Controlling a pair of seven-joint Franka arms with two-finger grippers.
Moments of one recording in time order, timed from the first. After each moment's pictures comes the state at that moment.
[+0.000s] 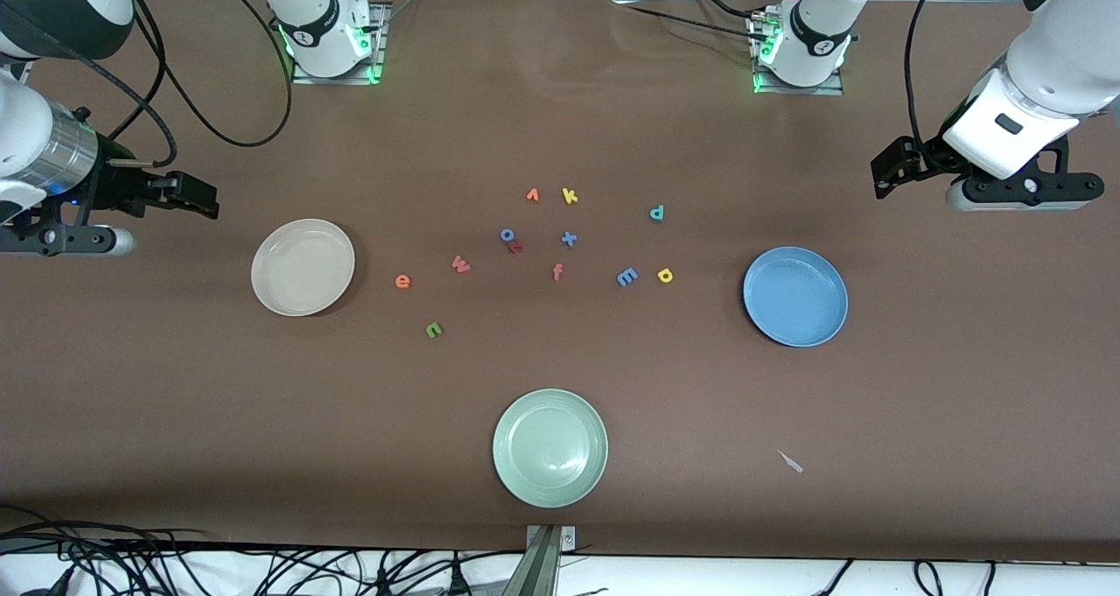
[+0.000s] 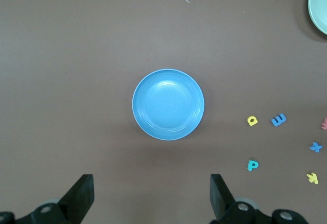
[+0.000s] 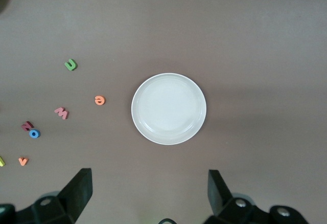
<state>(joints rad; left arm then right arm) -0.06 -0.01 -0.10 -1.66 0.03 1.63 -0.19 0.02 0.17 0.08 -1.48 -0.02 1.53 0.11</state>
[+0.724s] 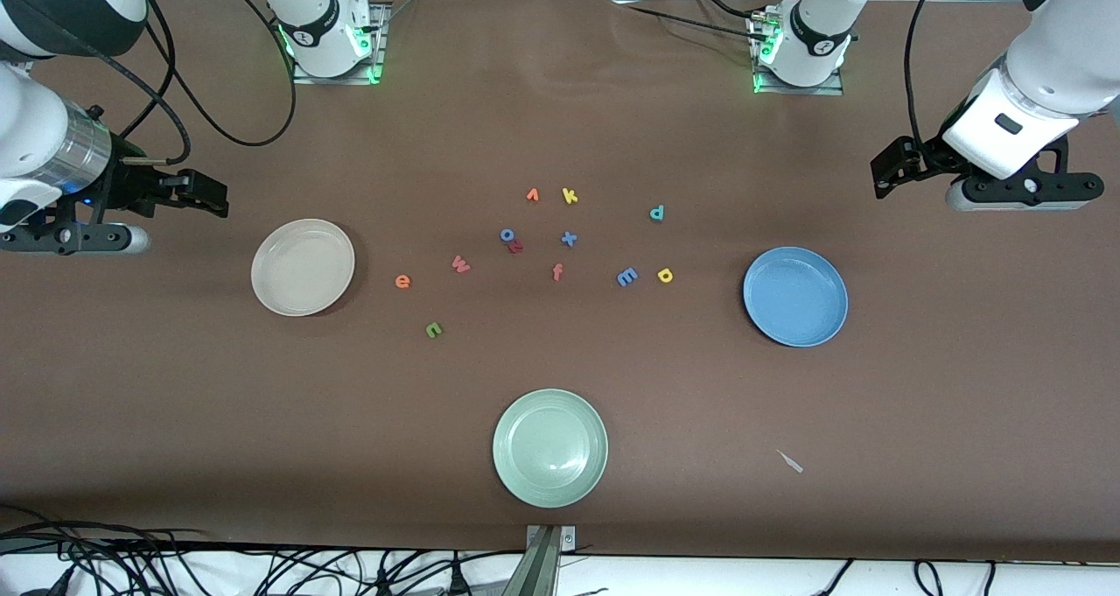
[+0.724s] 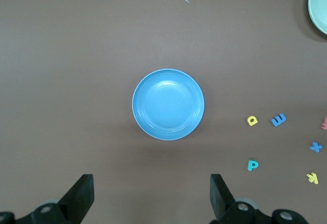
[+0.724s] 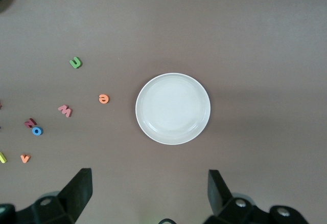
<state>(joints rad) -0.06 -0.01 -0.10 -1.66 0.03 1.63 -0.19 0.04 0.17 0.08 -1.48 -0.02 1.53 0.11</state>
